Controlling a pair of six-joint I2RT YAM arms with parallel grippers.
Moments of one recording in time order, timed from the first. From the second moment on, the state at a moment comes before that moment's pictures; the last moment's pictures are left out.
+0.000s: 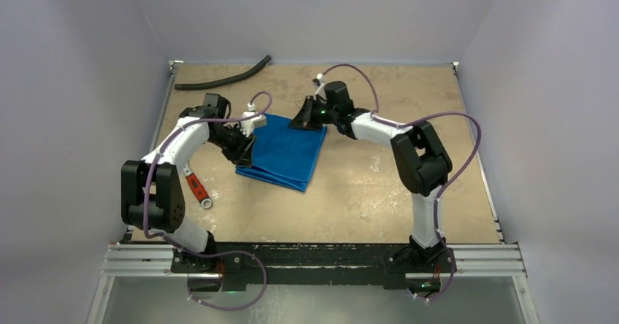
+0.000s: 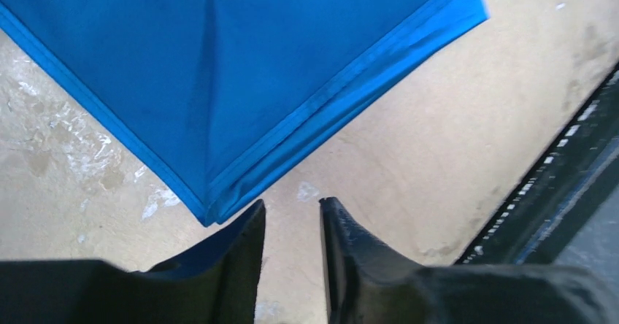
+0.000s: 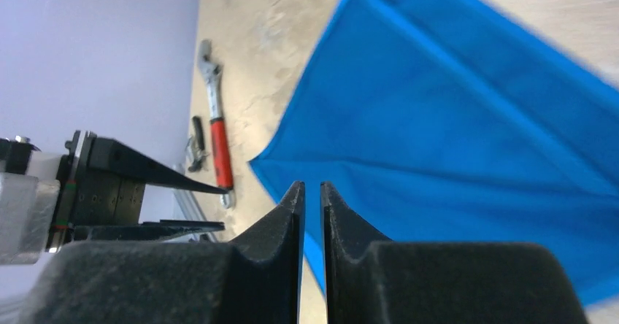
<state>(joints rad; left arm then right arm) -0.11 1.57 1.09 -0.85 0.54 0.63 0.51 2.03 1.37 0.09 -0.53 0.78</state>
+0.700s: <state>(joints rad) -0.10 1.66 1.20 -0.85 0.53 0.56 0.63 2.12 1.29 0.16 -0.52 0.81</state>
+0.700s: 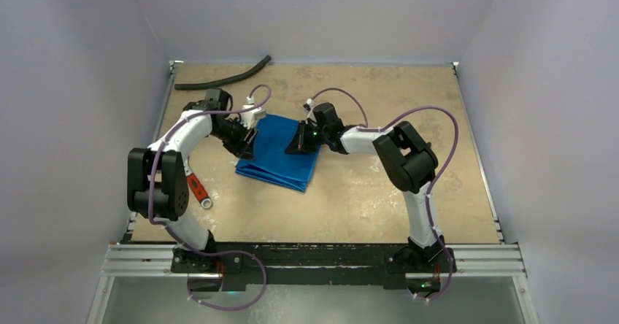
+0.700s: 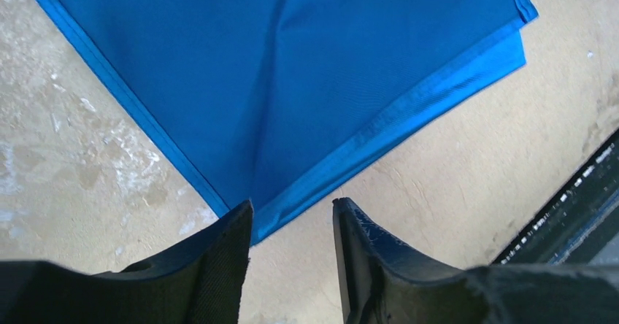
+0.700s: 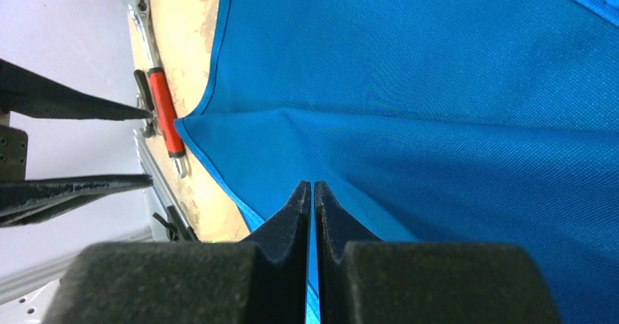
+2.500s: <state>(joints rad) -0.10 1.59 1.12 -0.72 0.37 0.55 0.32 2.14 1.38 0.00 -0.65 0.65</state>
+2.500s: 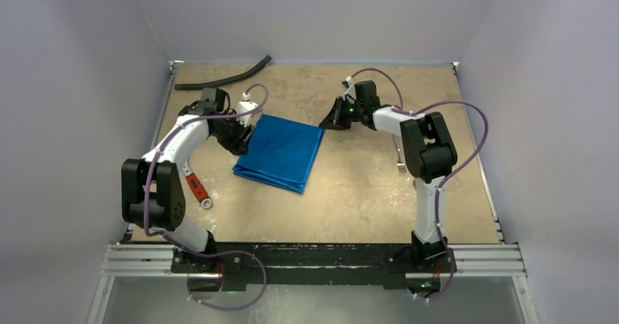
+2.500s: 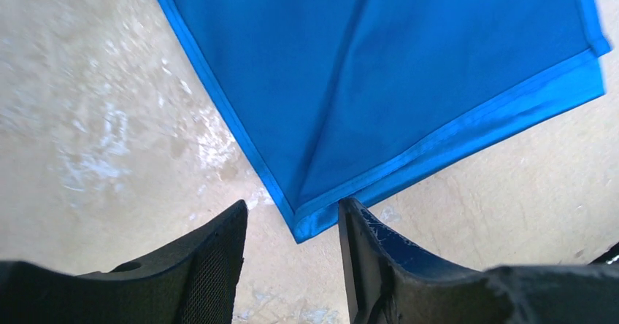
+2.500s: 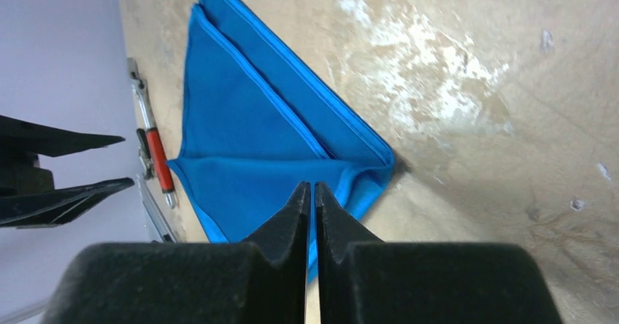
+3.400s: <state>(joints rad) -0.09 1.61 0.93 -0.58 0.28 0.59 0.33 2.21 1.40 0.01 -0.68 0.67</state>
